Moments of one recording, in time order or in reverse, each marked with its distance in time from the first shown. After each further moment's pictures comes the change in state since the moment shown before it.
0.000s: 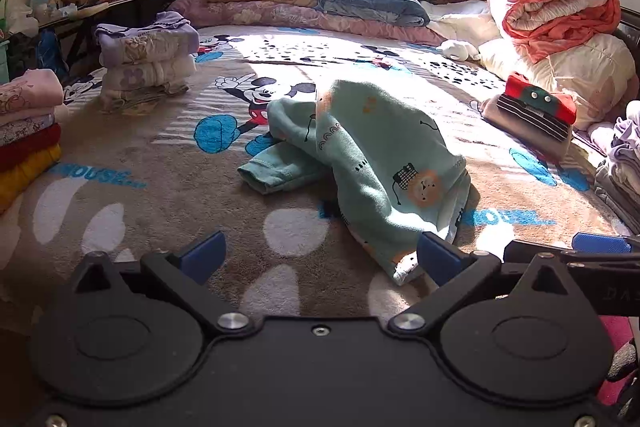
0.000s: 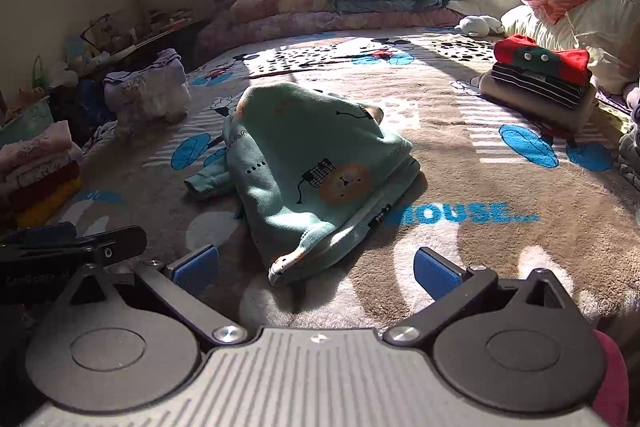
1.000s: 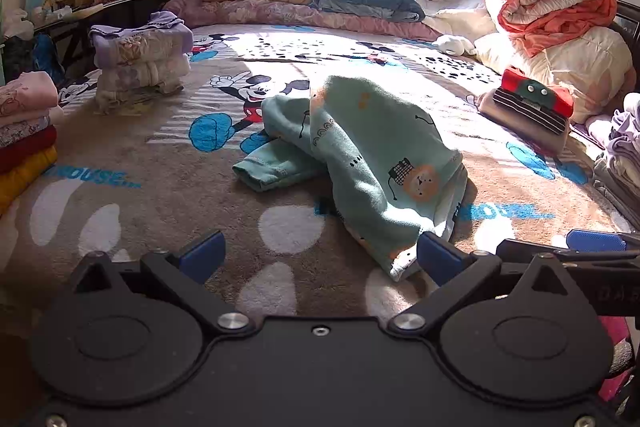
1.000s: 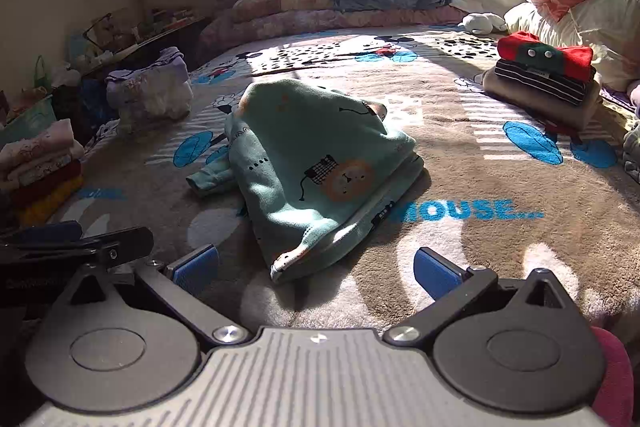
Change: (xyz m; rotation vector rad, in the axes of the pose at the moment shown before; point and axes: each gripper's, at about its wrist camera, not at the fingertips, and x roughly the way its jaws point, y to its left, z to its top) left arm 0.002 -0.004 -0.001 0.064 -0.012 0.021; right arm 0.003 0.000 -0.002 0.004 0.010 0.015
